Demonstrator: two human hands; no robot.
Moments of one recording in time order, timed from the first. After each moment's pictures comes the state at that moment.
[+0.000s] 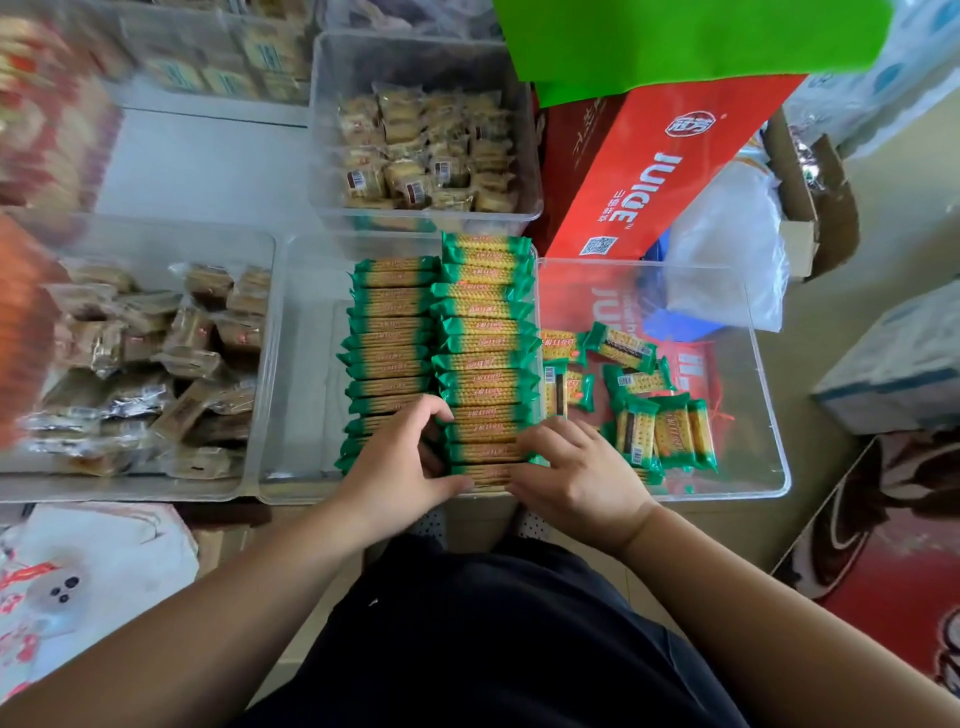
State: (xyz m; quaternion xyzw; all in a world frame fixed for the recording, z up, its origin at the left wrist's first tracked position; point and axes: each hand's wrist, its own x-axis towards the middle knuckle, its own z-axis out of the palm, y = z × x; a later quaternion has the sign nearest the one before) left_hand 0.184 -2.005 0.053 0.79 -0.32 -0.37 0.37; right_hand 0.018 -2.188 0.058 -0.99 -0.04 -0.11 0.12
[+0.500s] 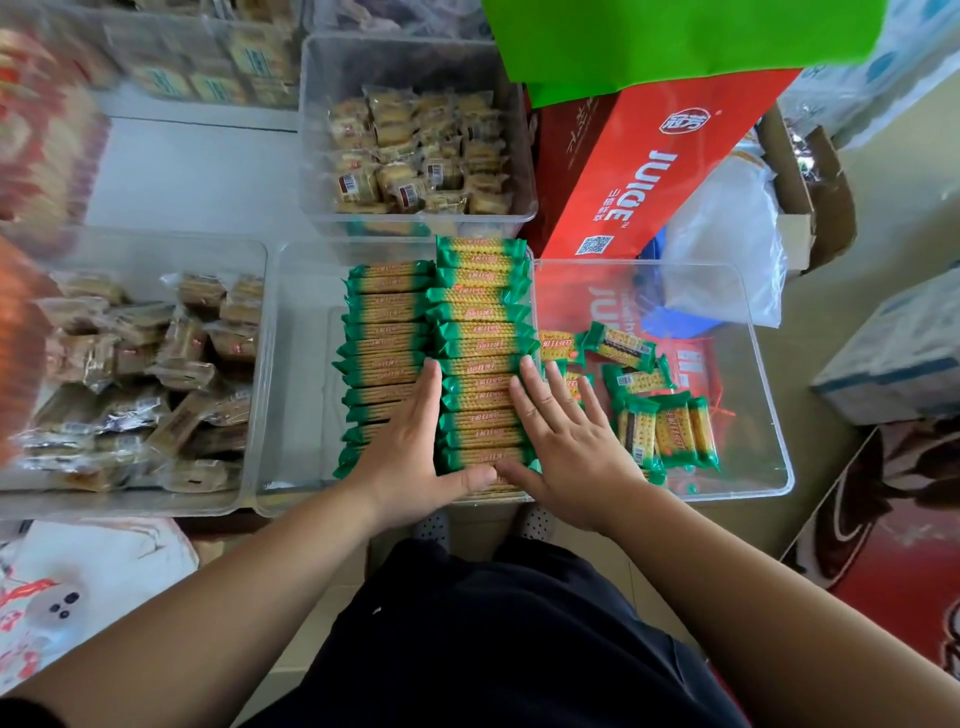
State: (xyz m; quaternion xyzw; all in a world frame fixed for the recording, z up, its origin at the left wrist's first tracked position) left_hand 0.193 -2.022 0.054 0.78 -0.40 -0.38 0.28; right_hand 0.041 -2.194 0.065 -0.97 0.15 0.19 0.07
